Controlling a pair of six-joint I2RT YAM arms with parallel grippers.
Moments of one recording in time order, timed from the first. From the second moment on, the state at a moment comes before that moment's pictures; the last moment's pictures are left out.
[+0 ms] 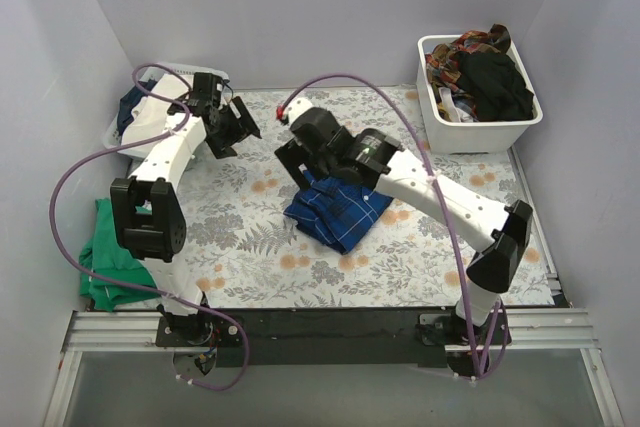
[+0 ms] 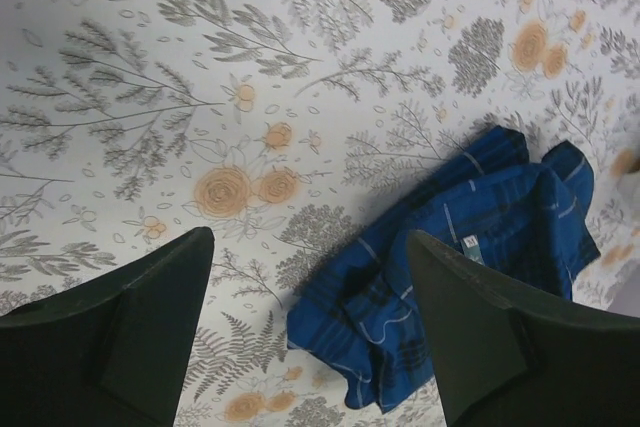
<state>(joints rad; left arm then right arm) -0.11 1.82 1.61 -0.78 0.12 -0.66 1.05 1.75 1.84 -0.89 0.40 0.07</state>
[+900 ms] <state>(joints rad) -0.52 1.78 1.35 -0.73 0.27 -0.59 0.47 1.91 1.69 -0.84 -0.15 0.22</state>
